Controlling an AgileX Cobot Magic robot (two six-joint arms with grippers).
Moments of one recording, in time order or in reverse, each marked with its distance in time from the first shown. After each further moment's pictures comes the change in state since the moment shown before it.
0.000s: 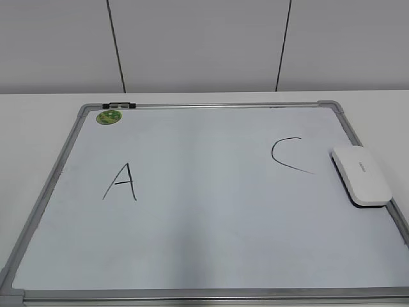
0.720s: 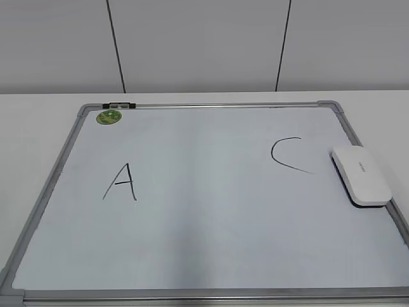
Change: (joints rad) left arm -0.002 -0.211 0.000 0.002 0.000 -0.002; right arm -0.031 -0.107 0.000 0.000 -0.002 0.002
